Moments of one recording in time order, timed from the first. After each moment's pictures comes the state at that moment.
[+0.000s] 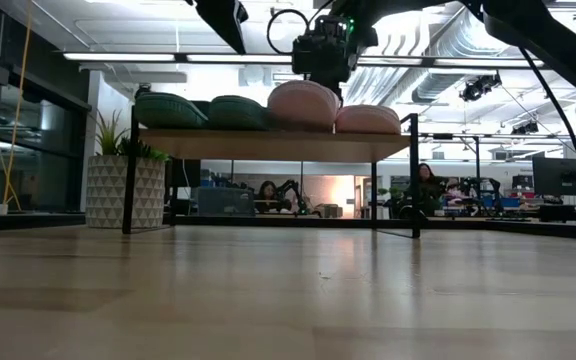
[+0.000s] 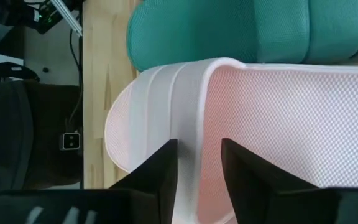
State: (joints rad) left arm 0.43 1.61 1.83 -1.23 -0.08 0.47; right arm -0.57 2.18 2.31 -1.50 -0.74 -0.31
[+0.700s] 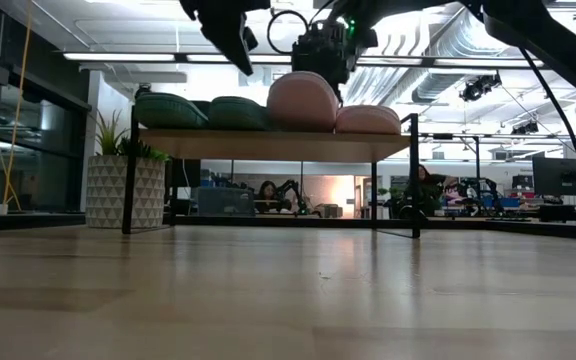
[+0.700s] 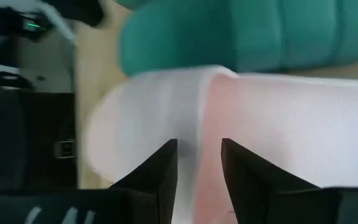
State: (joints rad) left arm 0.43 1.62 1.67 -1.12 0.10 0.44; right arm -0.58 2.18 2.31 -1.48 -0.73 -0.28
